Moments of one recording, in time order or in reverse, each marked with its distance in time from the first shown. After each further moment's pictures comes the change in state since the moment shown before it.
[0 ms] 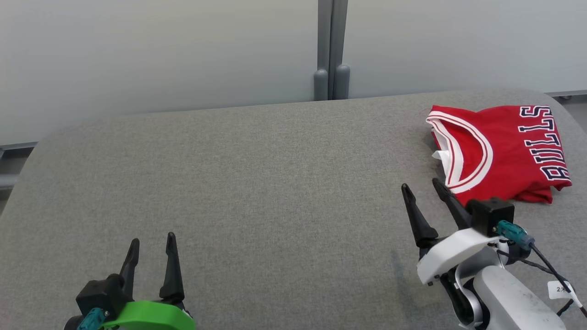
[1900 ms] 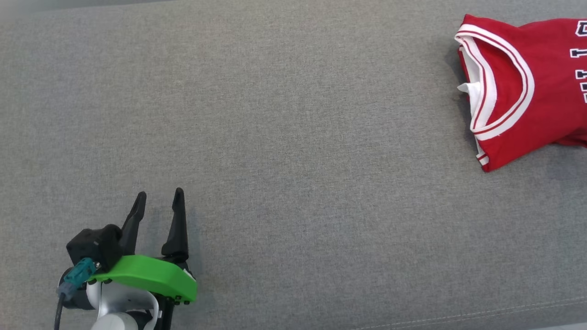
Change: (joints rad) left arm -0.086 0.021 -0.004 -0.193 -0.023 0.007 0.227; right arm -0.586 -0.371 -0.029 0.633 0.386 0.020 0.081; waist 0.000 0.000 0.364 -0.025
